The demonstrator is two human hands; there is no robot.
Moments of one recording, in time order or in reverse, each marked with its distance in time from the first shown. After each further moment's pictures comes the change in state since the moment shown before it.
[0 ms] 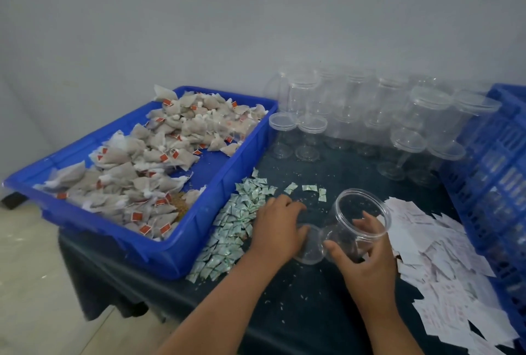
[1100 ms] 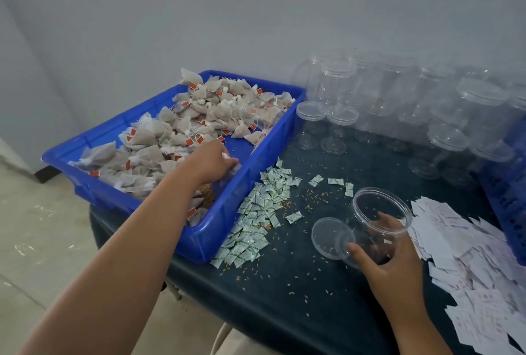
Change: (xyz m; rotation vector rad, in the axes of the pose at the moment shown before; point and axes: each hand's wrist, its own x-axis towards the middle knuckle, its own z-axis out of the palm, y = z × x) left_hand 0.046 -0.157 -0.140 -0.136 -0.205 -0.426; right_hand -0.003 0.003 0.003 -0.095 -0.137 0.028
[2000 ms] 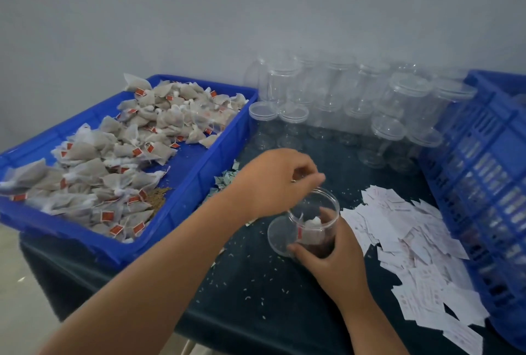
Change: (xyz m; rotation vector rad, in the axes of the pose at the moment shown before) left_hand -0.081 0.177 0.065 -0.064 -0.072 0.668; right_hand 0.001 -0.007 -0.001 -0.050 -0.048 -0.090
